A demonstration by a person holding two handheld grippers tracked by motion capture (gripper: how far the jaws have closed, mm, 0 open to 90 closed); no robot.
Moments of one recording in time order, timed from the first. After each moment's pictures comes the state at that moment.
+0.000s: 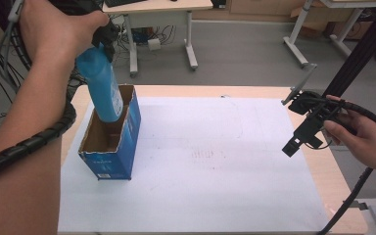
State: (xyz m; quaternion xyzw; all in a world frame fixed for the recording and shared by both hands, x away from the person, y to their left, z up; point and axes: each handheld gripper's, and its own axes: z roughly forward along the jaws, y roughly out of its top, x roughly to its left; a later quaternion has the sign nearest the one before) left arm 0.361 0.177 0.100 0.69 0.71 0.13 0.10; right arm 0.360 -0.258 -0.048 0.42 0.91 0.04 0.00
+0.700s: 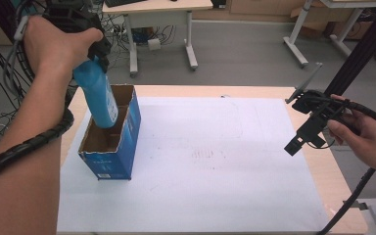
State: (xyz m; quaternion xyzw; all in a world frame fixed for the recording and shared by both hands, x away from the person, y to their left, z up) left arm 0.383 0.197 0.066 0.68 0.72 0.11 0.08; right arm 0.357 -0.265 -0.046 0.42 0.90 0.05 0.01
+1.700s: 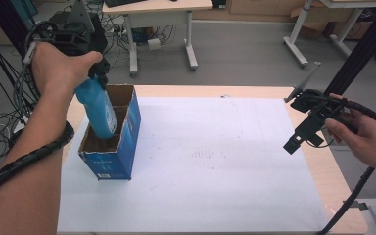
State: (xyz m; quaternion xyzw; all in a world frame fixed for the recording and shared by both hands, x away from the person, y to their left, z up) left arm 0.393 0.215 0.025 0.69 0.72 0.10 0.07; right arm 0.362 -0.261 -0.048 0.43 0.90 0.04 0.01
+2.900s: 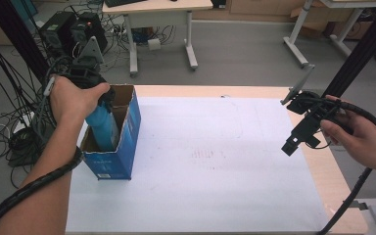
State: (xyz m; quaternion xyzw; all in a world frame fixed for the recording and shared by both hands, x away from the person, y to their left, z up) left arm 0.398 0.219 -0.045 0.70 0.71 0.09 0.06; right arm 0.365 -0.253 -0.053 0.43 0.90 0.03 0.01
